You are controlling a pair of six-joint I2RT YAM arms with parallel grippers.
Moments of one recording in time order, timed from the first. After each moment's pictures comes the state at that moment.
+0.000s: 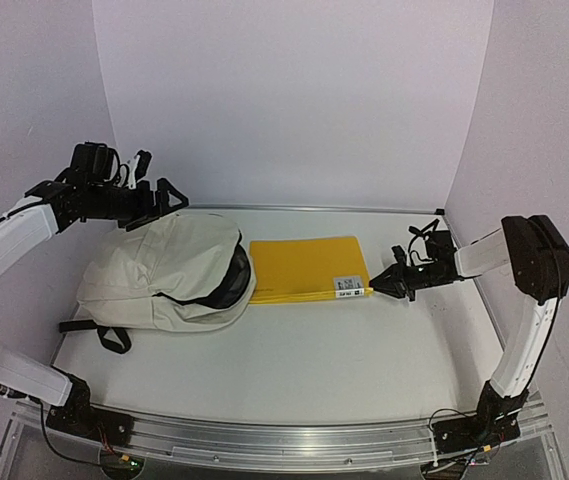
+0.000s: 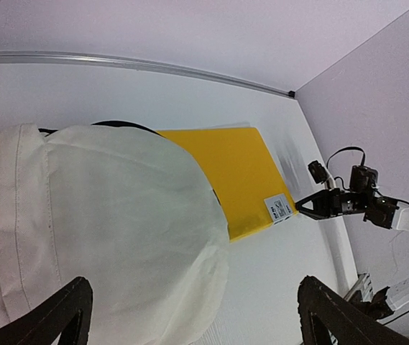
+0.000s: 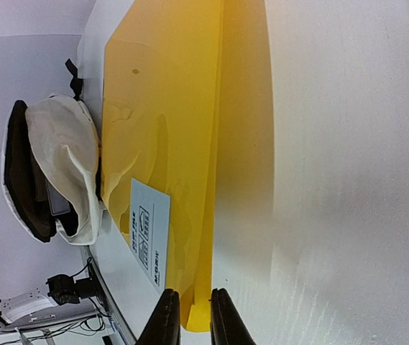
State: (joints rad) left arm -0.31 1.29 1.23 -0.52 0.40 -0.42; right arm 0.13 1.94 0.96 0.04 -0.87 0.56
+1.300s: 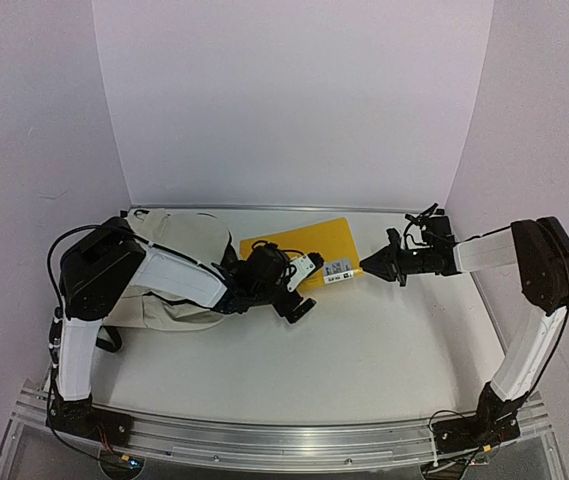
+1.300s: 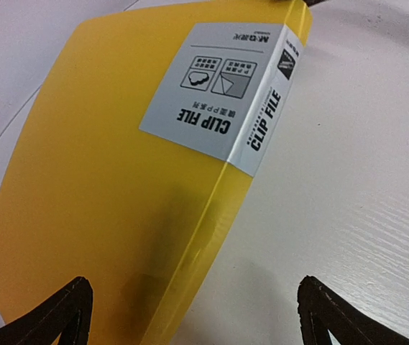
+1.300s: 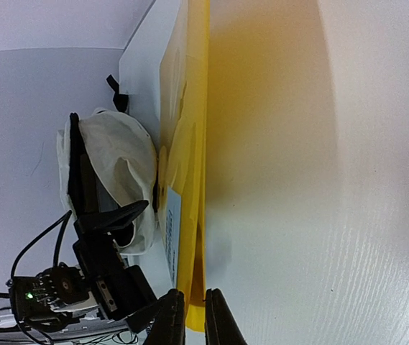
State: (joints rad) left arm -0.96 2.09 1.28 0.24 -0.11 0.20; right arm 0.21 1.84 0.97 0.16 -0.85 0.81
